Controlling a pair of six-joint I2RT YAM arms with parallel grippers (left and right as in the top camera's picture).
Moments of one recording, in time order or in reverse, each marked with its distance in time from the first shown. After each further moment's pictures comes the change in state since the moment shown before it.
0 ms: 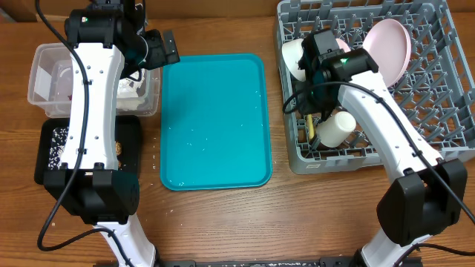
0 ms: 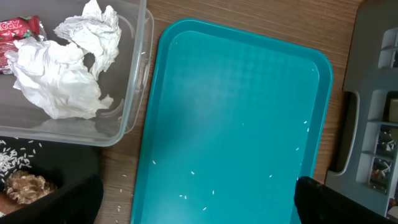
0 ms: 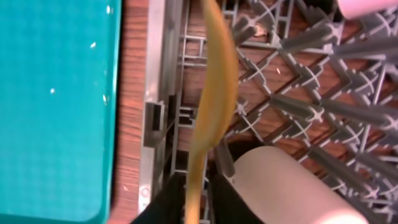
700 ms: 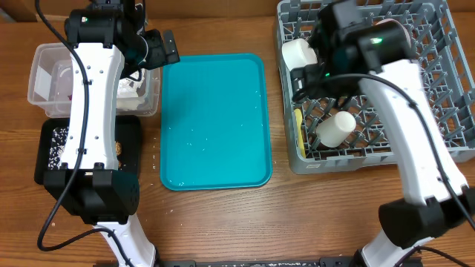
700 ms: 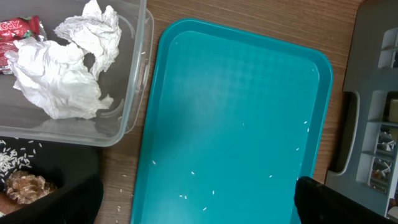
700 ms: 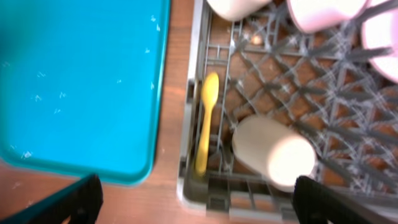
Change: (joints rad) left arm 0.000 0.000 0.000 0.000 0.000 0.000; right arm -0.004 -0.026 0.487 -0.436 -0.075 0.017
